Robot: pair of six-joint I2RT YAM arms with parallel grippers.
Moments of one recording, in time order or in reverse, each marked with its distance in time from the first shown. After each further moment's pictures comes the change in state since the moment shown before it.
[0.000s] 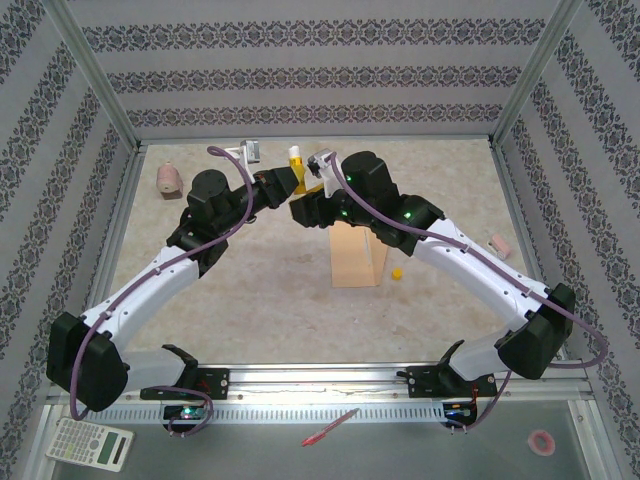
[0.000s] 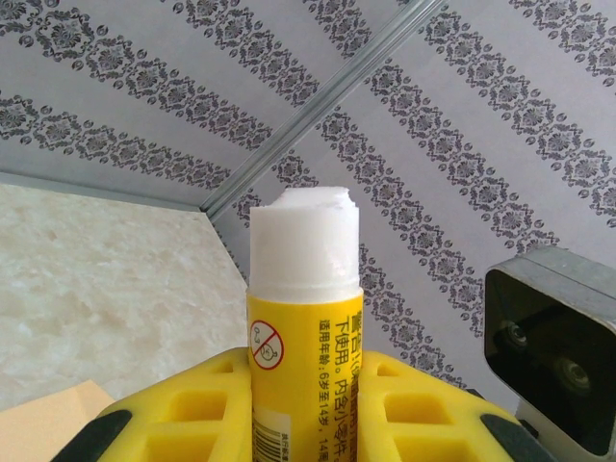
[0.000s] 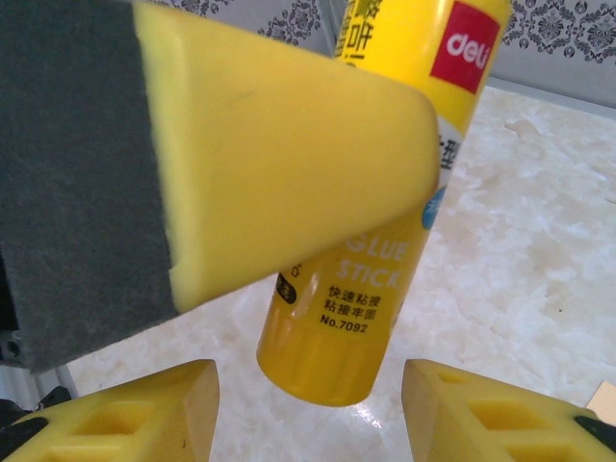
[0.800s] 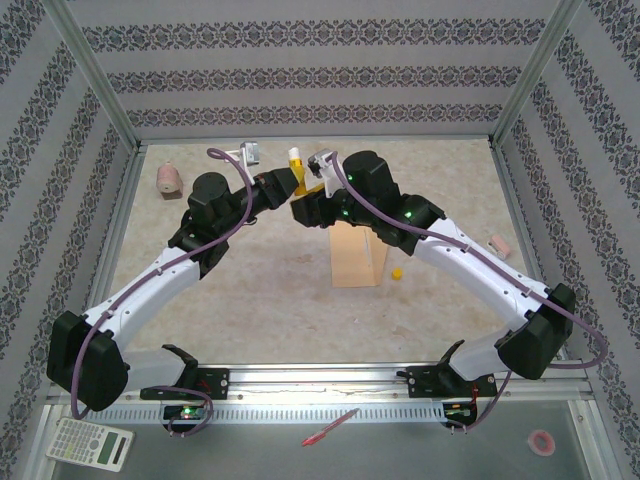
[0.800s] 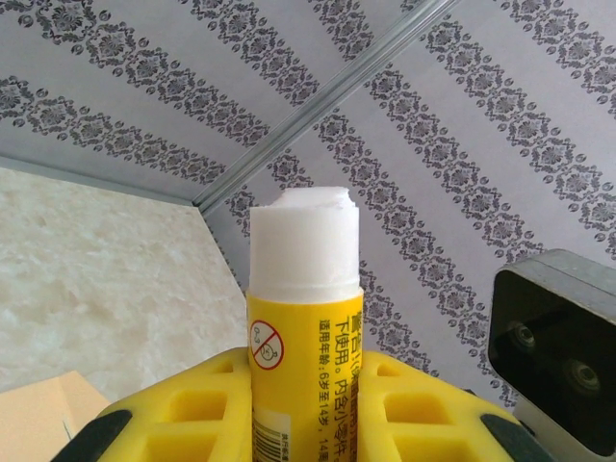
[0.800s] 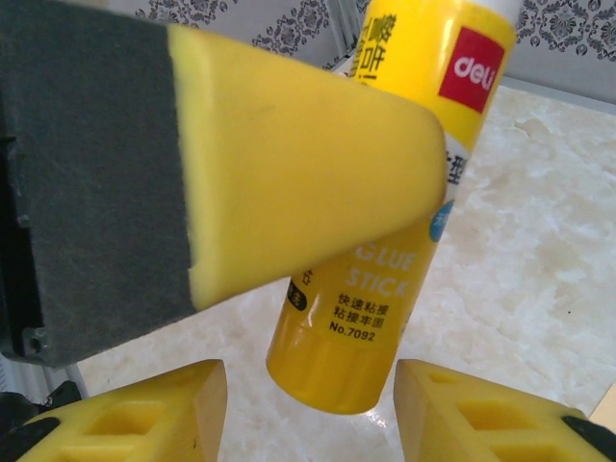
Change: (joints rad) left arm 0.000 0.002 -0.027 0.043 0.001 -0.064; right arm -0.010 0.001 -0.003 0.007 -0.029 -0.001
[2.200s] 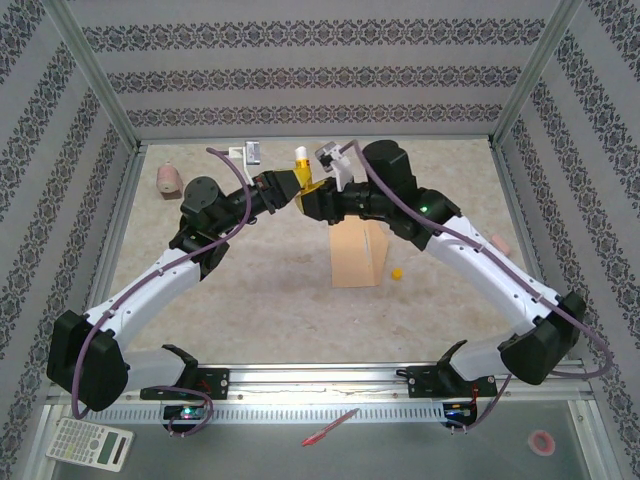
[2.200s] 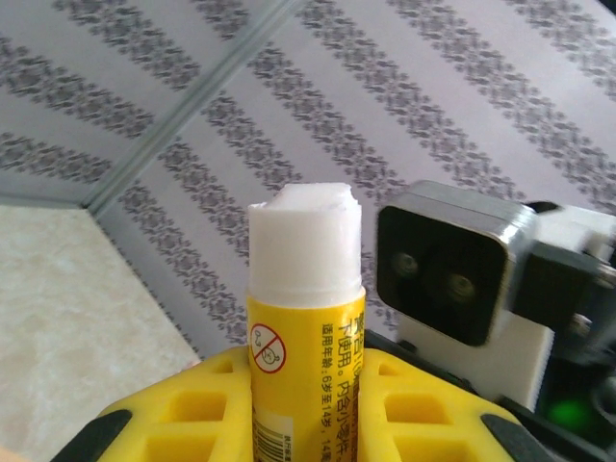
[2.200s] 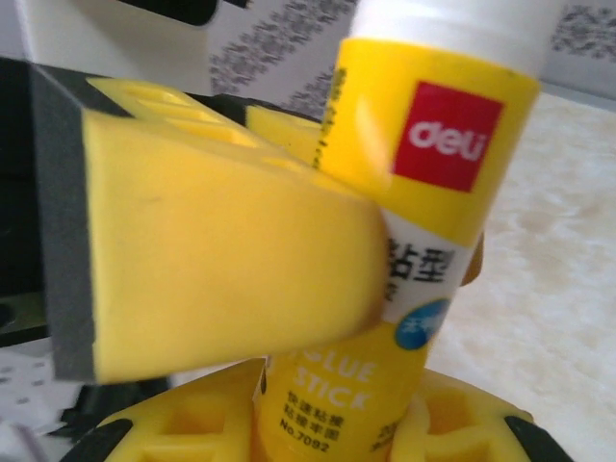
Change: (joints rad) left arm 0.000 0.000 -0.020 0.222 0.205 -0.053; right arm -0.095 -0.045 0.008 0.028 -0.304 0.014
